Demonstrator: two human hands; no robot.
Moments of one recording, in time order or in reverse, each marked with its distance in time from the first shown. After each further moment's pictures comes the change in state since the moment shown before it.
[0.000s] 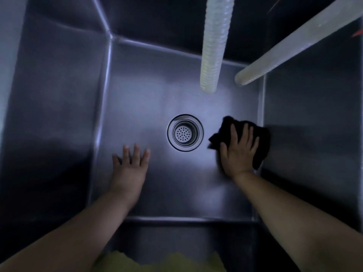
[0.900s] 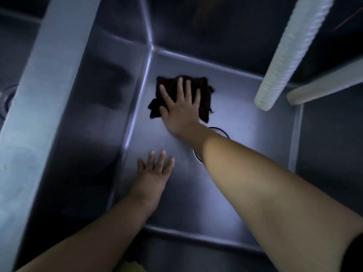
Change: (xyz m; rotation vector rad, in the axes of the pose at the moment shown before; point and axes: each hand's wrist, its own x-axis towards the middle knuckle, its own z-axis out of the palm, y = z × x) left_hand 0.002 -0.010 0.000 -0.008 -0.106 -0.002; right_hand 0.086 -0.245 -0.019 0.012 -0.047 -0.558
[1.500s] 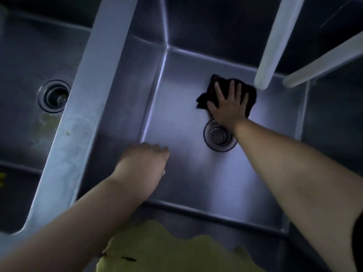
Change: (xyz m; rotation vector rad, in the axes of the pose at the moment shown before) left_hand -0.096 -0.039 -0.062 0.112 0.330 0.067; right_hand -0.045 0.079 -0.026 0.010 -0.160 0.274
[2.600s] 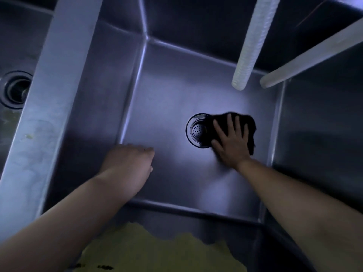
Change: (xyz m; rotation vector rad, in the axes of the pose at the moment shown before) left_hand 0.021 0.014 0.001 -0.074 -0.079 -0.044; right_hand -0.092 0.087 0.052 -0.052 0.068 -0.171
